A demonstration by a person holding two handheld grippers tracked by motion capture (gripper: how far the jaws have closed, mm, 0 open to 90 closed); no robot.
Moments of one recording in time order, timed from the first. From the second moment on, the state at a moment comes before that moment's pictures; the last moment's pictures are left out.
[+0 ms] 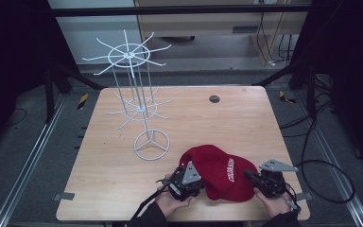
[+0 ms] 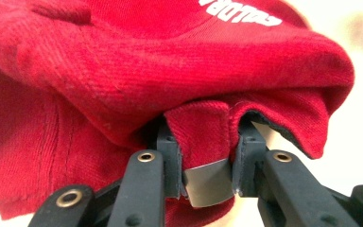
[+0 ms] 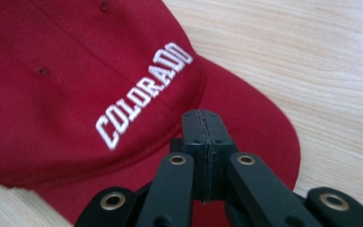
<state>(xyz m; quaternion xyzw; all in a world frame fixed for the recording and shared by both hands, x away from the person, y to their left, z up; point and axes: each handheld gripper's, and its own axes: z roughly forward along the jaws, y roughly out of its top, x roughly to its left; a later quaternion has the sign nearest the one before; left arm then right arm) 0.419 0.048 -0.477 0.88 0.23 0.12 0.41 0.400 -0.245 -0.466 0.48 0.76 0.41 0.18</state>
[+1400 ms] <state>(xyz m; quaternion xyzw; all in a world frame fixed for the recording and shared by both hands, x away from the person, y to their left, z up) 0.406 0.123 -0.478 0.89 0.26 0.10 0.36 0.474 -0.158 -0.473 0.40 0.79 0.43 0.16</state>
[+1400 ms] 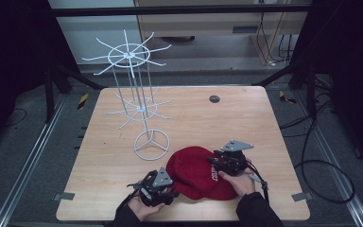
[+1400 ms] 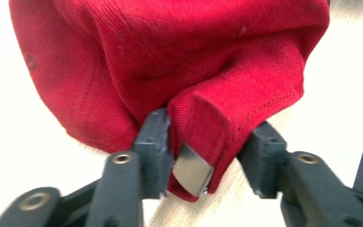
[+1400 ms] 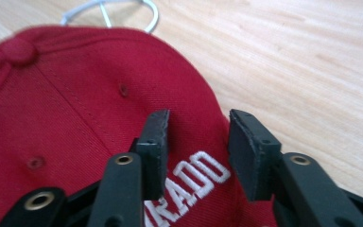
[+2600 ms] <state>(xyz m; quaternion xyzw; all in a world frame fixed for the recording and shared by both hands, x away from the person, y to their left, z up) 0.420 0.202 -0.443 0.82 0.36 0.16 0.41 0.438 -0.222 -0.420 0.42 0.75 0.45 0.25</state>
